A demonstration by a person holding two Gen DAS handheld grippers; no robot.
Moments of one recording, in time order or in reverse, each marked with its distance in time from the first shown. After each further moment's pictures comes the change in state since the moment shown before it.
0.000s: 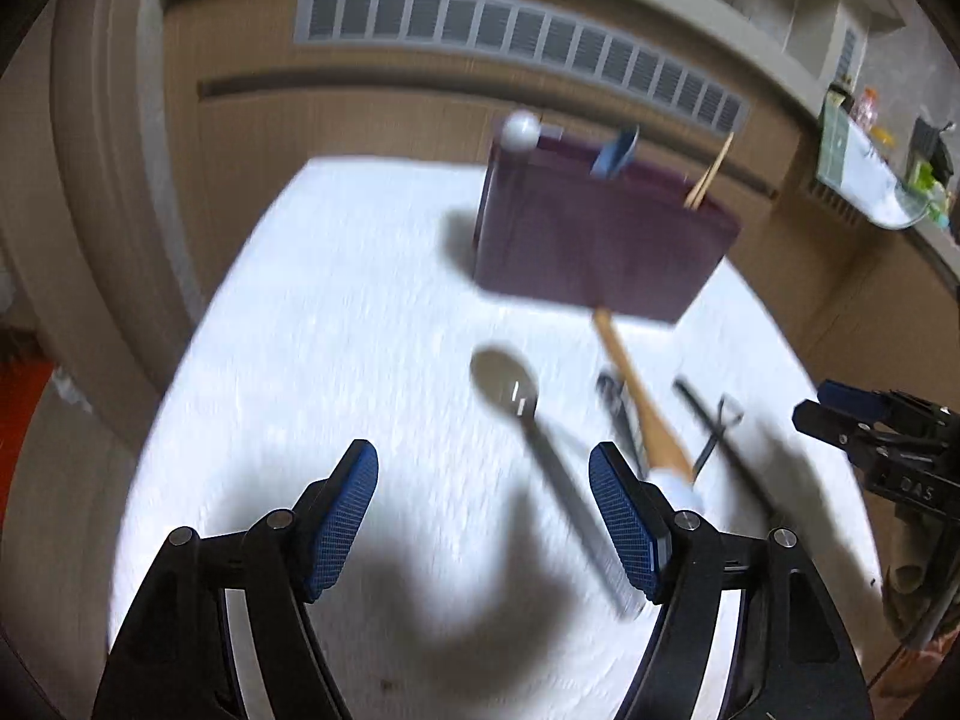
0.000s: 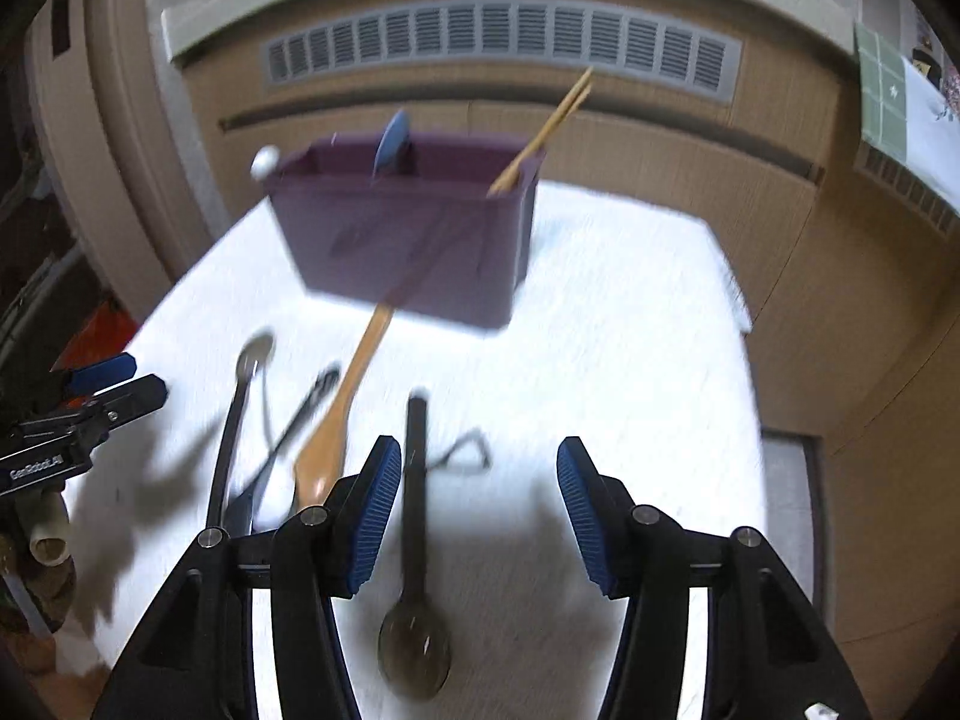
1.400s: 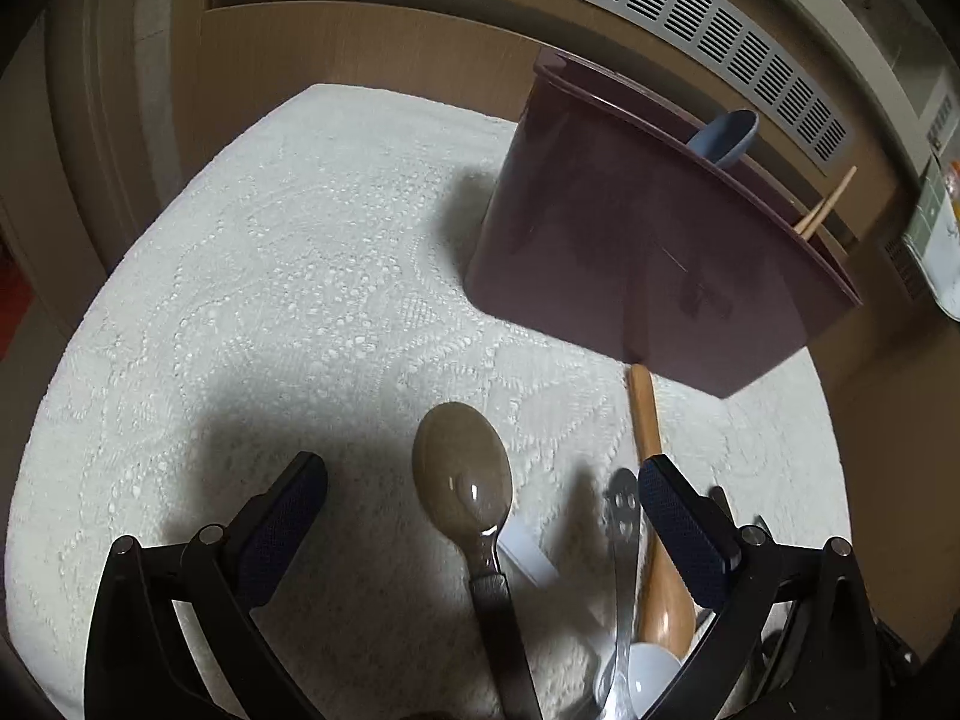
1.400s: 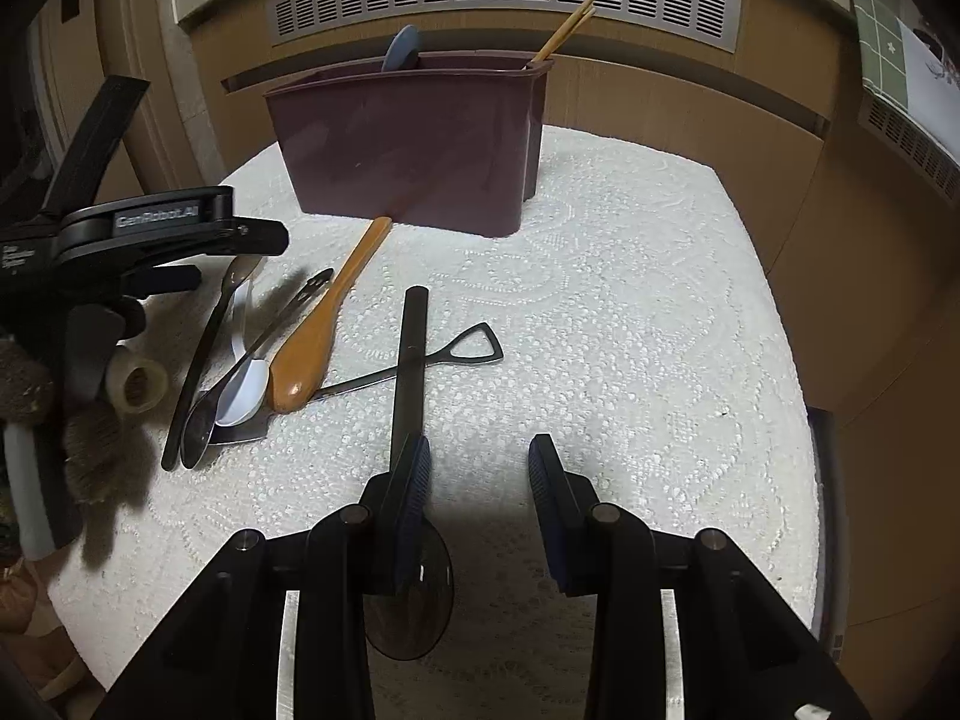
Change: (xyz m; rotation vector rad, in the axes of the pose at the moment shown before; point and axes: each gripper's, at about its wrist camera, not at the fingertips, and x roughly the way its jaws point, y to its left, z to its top) left arm 0.087 -0.015 0.047 -0.207 0.087 0.046; right arm 0.020 -0.005 -0.036 0.004 -0.009 -0.006
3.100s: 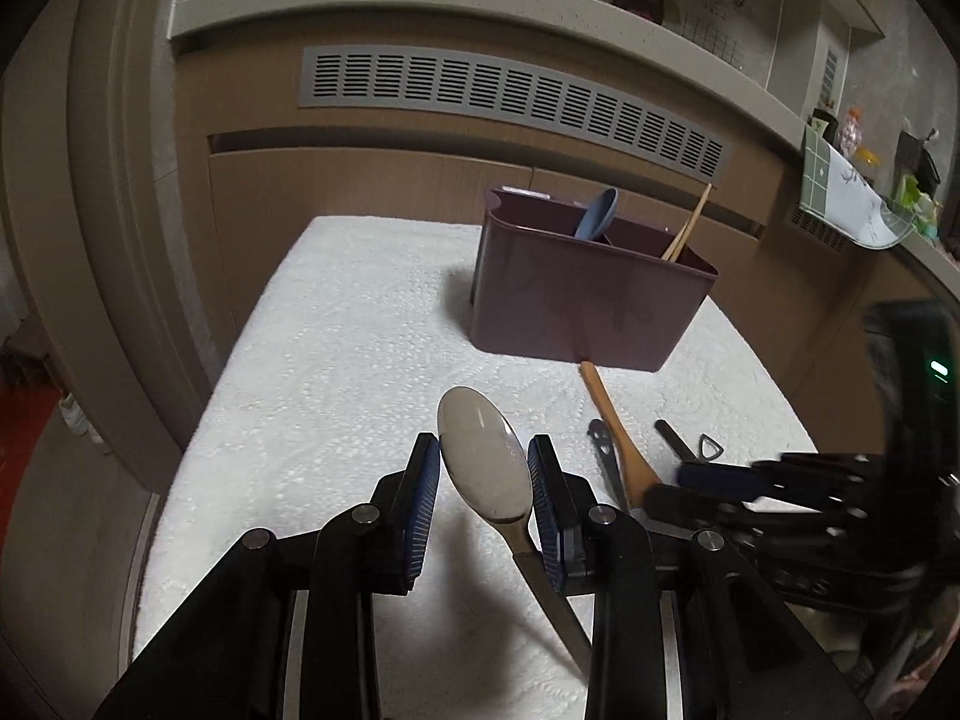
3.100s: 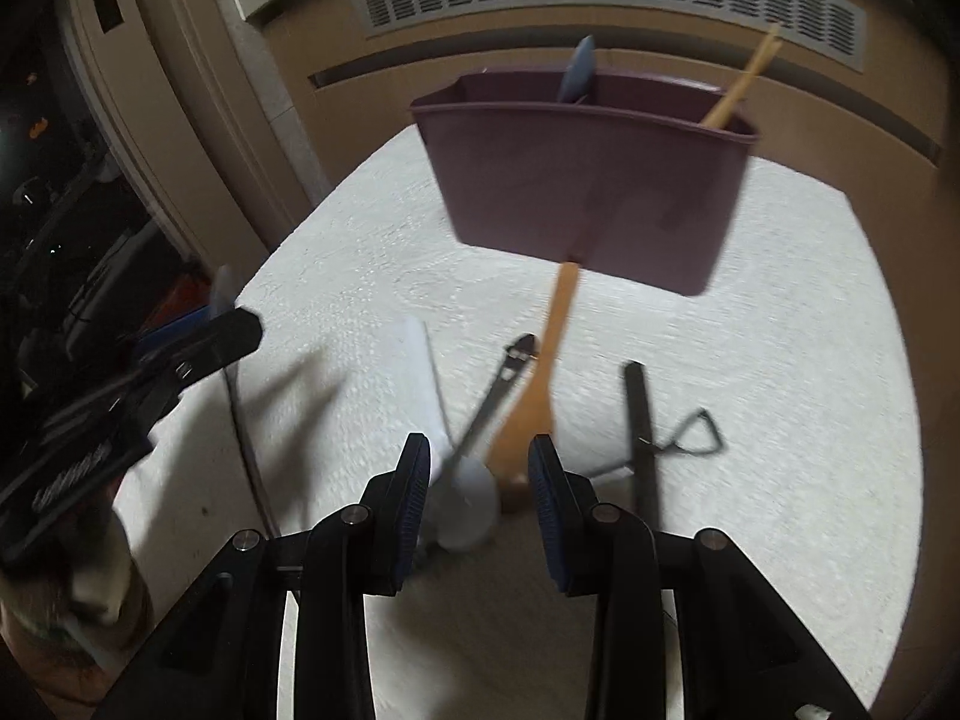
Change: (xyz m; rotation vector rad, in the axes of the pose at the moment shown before) left arm -0.111 0.029 -0.041 0.226 -0.230 -0.066; right arm 0.028 0.084 0.060 -0.007 0.107 0.226
